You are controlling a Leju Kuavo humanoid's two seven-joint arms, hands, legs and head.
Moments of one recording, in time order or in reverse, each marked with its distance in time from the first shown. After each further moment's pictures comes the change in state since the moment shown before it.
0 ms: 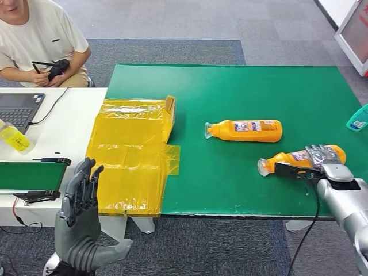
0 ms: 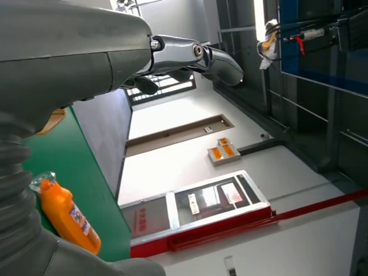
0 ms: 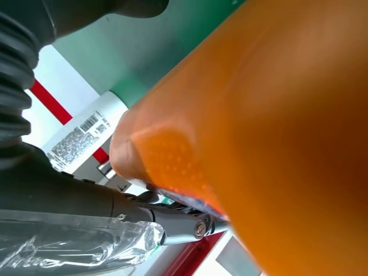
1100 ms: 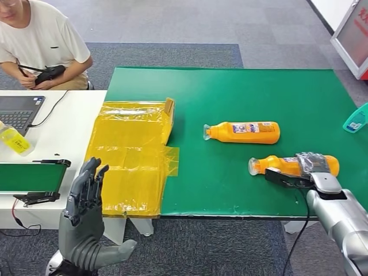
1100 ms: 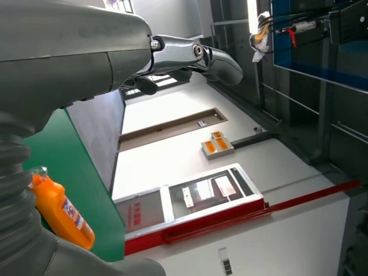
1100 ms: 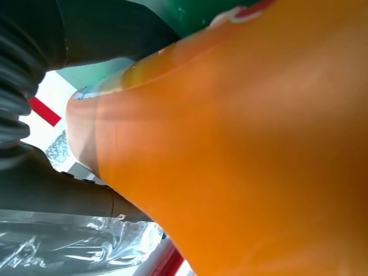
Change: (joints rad) left arm -0.012 -0.005 -0.009 0.010 -0.008 -0.019 0.000; right arm 0.052 0.077 -0.007 0.072 0.021 -0.199 -0.038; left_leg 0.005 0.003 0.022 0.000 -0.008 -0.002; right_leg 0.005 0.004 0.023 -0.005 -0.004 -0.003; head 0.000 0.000
